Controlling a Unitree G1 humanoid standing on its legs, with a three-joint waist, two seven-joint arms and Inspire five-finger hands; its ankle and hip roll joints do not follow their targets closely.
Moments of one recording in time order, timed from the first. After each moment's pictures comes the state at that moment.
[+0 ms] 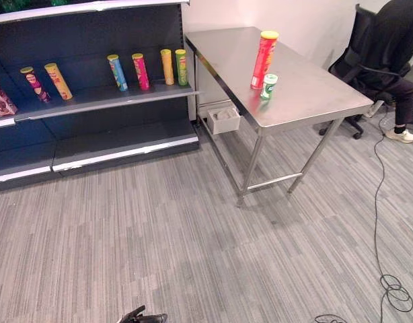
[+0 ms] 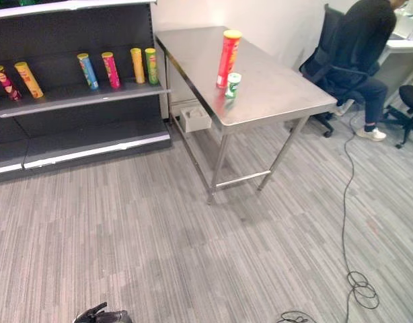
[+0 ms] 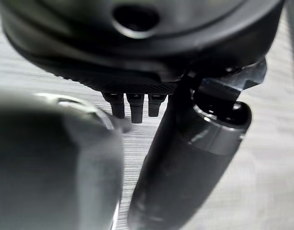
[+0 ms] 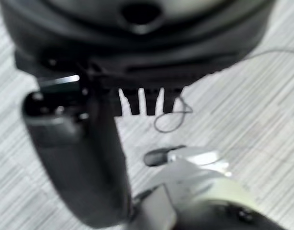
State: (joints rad) left arm -0.05 0.19 -0.03 1.40 -0.52 -0.10 0.03; right arm 0.01 -0.21 0.07 1.48 0.55 0.00 0.07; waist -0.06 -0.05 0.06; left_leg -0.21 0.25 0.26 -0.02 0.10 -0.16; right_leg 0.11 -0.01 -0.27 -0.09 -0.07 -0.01
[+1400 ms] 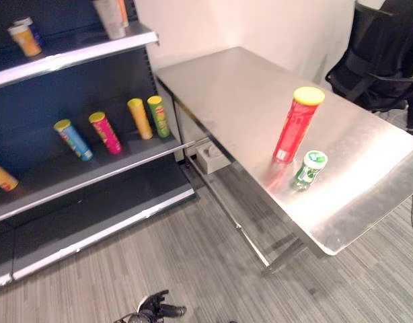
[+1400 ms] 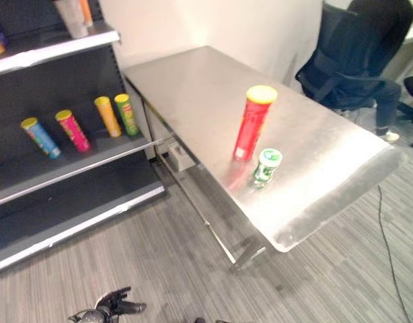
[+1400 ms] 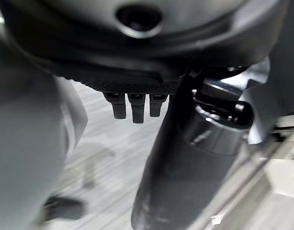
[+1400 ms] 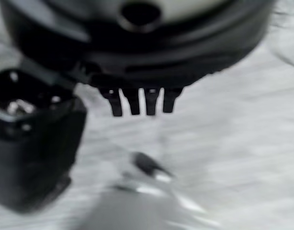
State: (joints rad) left arm -0.09 0.15 -0.19 1.25 -0.35 -0.11 0.05; right arm -0.07 -0.25 0.37 1.27 0.07 -0.01 -0.01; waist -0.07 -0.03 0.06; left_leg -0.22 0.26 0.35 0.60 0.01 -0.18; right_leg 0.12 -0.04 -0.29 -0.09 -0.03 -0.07
